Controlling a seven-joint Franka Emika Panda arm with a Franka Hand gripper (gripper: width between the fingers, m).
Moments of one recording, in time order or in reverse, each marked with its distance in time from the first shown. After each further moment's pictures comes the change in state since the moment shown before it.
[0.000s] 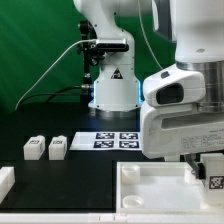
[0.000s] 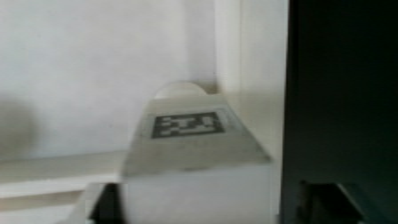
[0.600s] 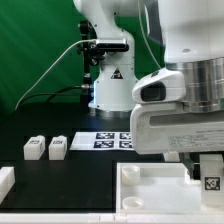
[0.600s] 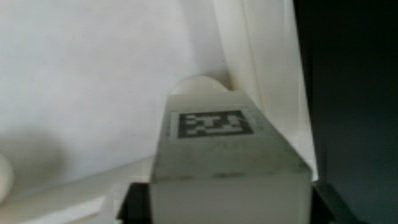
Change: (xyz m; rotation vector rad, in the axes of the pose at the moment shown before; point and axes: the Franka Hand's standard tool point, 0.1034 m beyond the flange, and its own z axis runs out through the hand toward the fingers) arm 0.002 0.011 0.001 0.039 0.068 0.431
